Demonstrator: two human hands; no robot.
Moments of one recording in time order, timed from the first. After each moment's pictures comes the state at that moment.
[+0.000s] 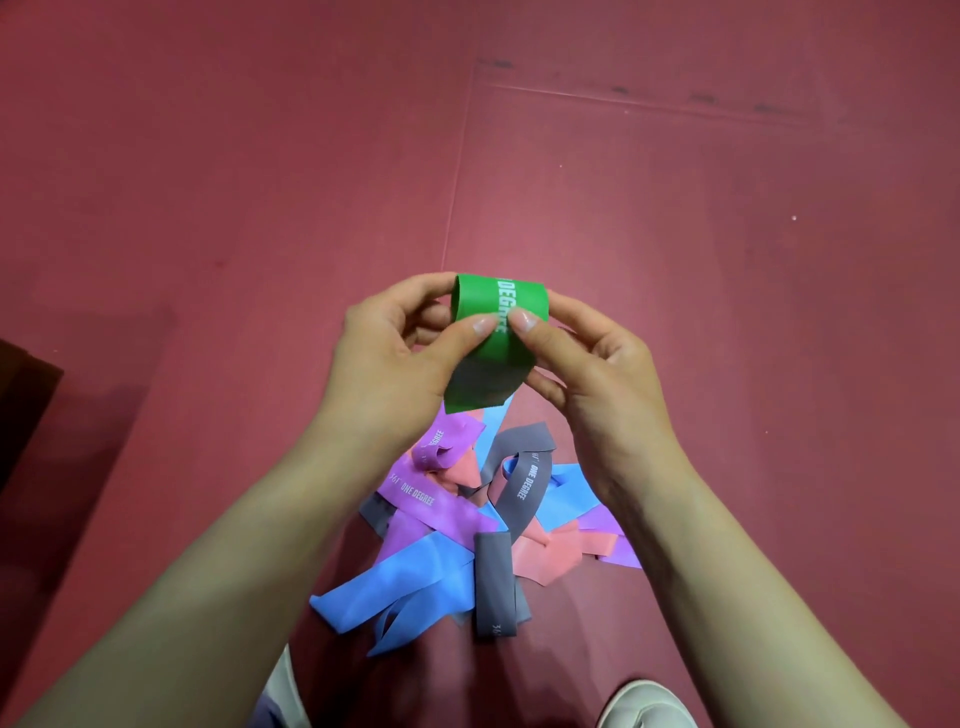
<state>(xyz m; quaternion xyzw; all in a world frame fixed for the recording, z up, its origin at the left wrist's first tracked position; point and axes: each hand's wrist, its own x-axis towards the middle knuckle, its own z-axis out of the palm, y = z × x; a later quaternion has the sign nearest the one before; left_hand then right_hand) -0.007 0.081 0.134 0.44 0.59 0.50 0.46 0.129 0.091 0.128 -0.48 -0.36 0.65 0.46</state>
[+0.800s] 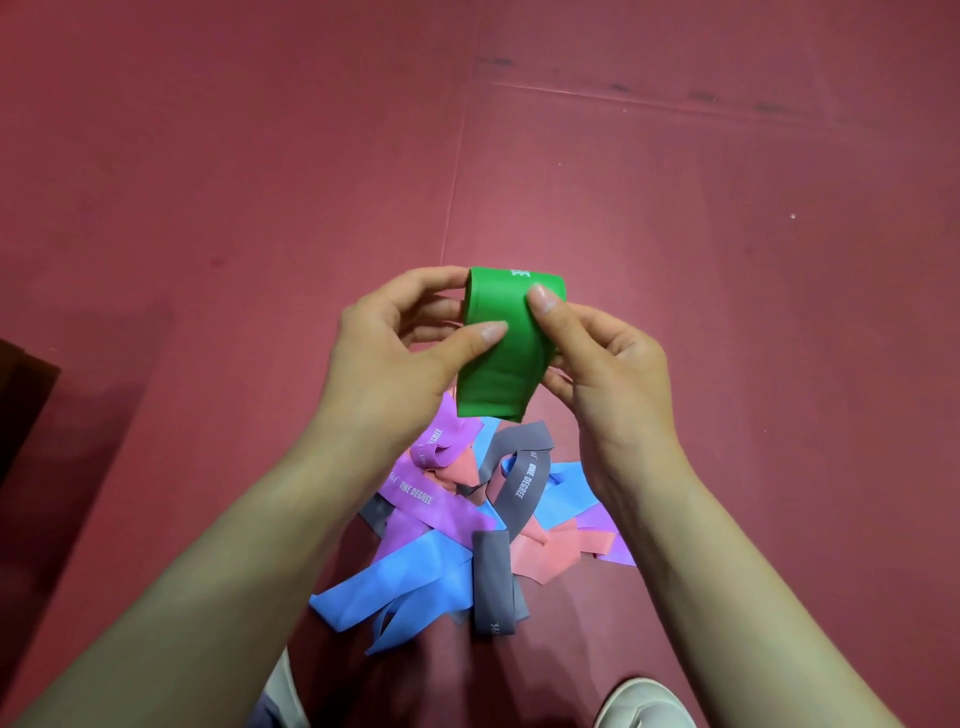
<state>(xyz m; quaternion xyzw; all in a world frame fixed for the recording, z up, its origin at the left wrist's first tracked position) -0.007 0.080 0.131 0.43 0.59 0.50 0.47 0.129 0.091 0.129 -0.54 -0.35 0.60 0.47</state>
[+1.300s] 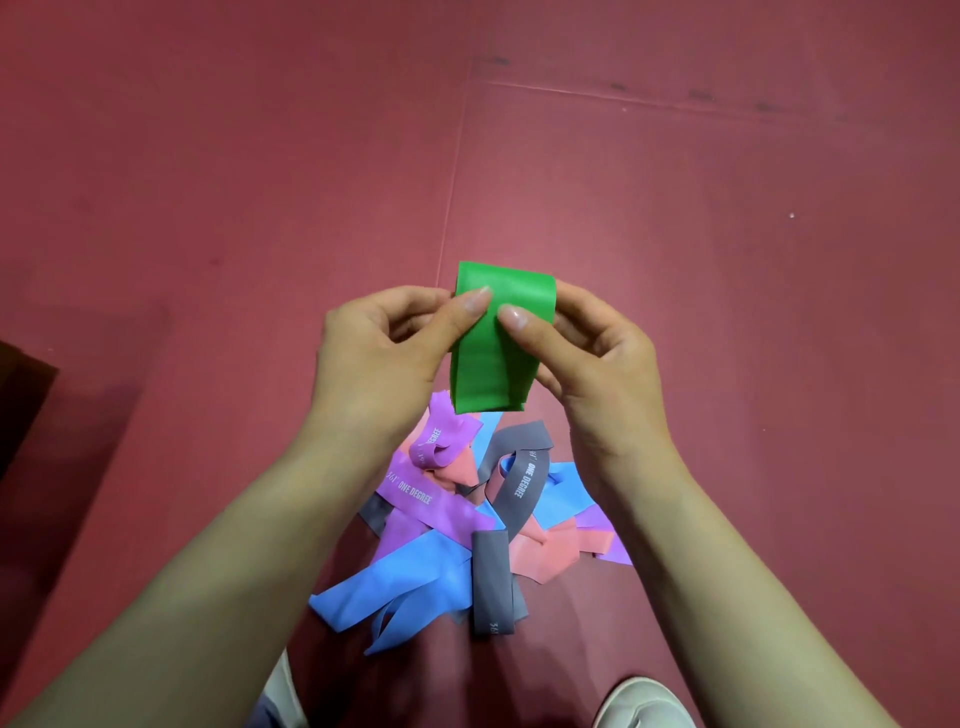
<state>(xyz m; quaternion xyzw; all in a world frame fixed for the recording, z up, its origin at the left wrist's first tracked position) -0.006 0.081 0.133 0.38 0.63 0.50 0.45 0.127 0.090 0.132 -0.49 -0.38 0.62 0.49</state>
